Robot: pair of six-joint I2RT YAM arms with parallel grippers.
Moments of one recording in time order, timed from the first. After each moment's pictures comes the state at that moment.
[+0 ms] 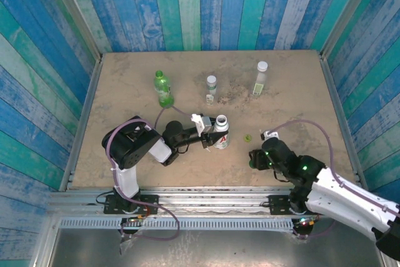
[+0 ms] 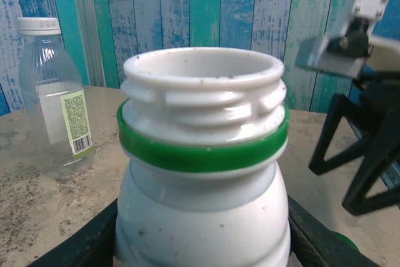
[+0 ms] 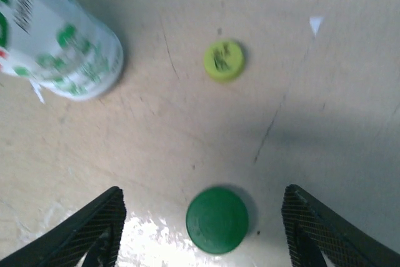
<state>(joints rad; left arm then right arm) -0.72 1.86 0.44 1.49 0.55 -0.03 0.85 0.70 0.40 -0.62 0.24 0.64</state>
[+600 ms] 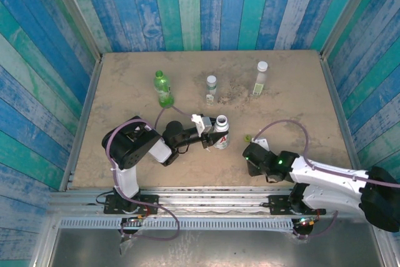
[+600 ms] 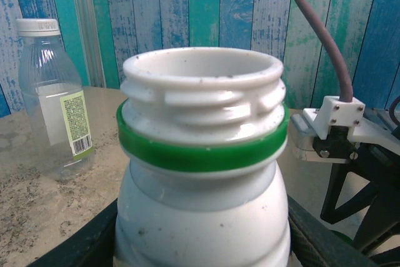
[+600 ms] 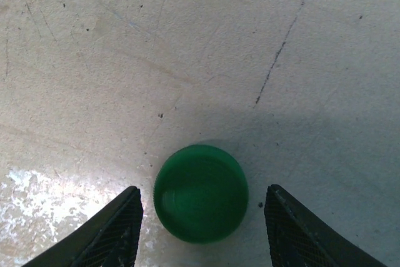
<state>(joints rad) -0.72 1.86 0.44 1.49 0.54 -0.02 0.97 1.04 0.41 -0.57 0.31 0.75</state>
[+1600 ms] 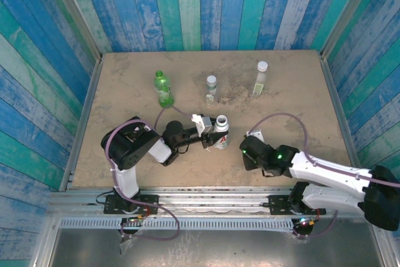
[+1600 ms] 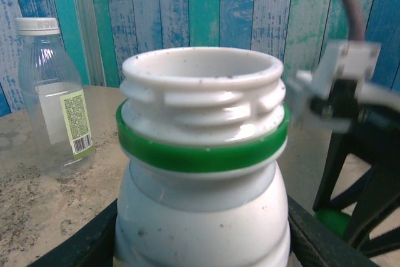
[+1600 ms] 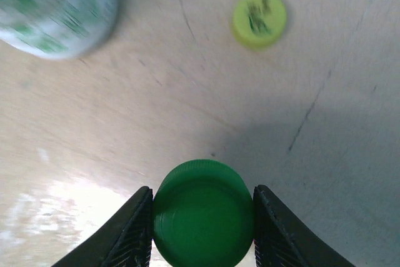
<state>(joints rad) -0.72 1.85 0.44 1.47 0.54 -0.02 0.97 1.04 0.55 -0.61 0.30 0.66</state>
